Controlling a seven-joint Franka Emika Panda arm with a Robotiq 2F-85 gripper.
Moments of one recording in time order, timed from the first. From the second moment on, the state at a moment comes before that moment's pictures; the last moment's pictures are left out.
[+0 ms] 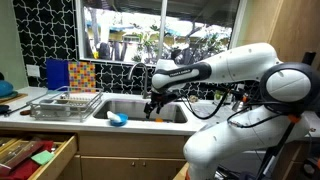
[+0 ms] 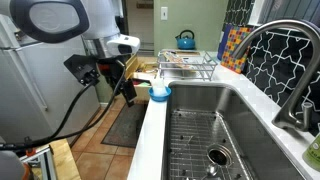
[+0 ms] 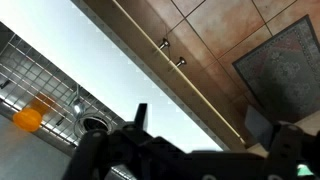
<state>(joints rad) -0.06 -0.80 -0.11 -2.76 -0.06 2.13 -0.14</state>
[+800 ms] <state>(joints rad) -0.16 -0.65 -0.11 -2.57 -0.09 2.41 -0.03</state>
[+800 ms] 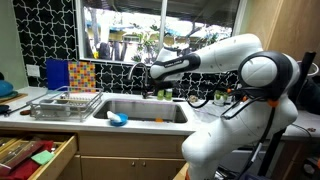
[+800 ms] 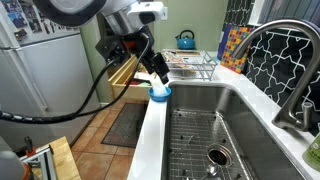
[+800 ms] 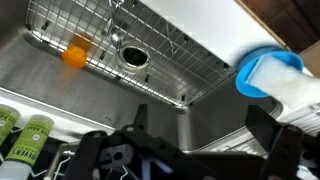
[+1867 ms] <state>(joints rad) -0.28 -0.29 -0.10 -2.28 -0.12 2.55 0.22</state>
